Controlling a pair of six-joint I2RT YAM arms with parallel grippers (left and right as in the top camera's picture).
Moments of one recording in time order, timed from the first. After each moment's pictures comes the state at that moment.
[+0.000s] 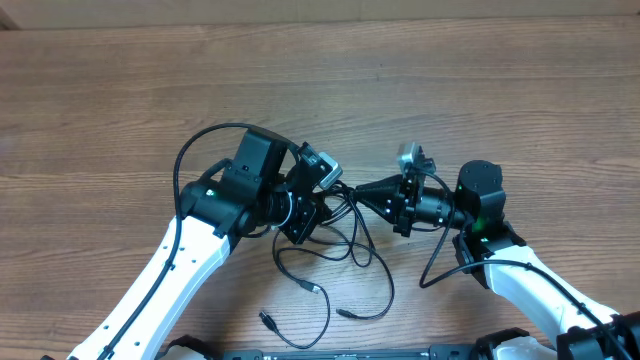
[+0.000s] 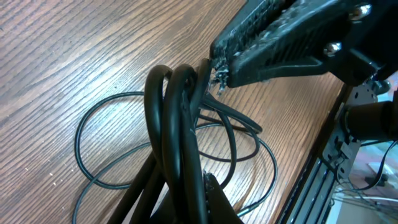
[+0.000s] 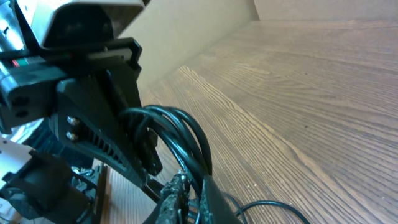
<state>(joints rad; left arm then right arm) -0.46 1.33 1.07 -0.81 0.53 0.15 0.27 1.34 0.46 0.61 -1.01 0.22</state>
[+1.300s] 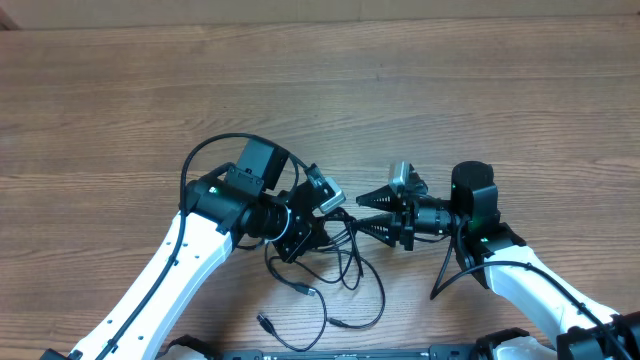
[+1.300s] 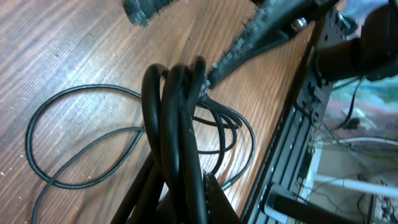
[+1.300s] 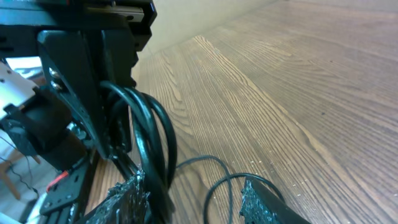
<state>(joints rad) -0.46 1.35 1.07 -1.00 0.62 0.37 0.27 1.34 0.46 0.41 -1.10 -0.13</state>
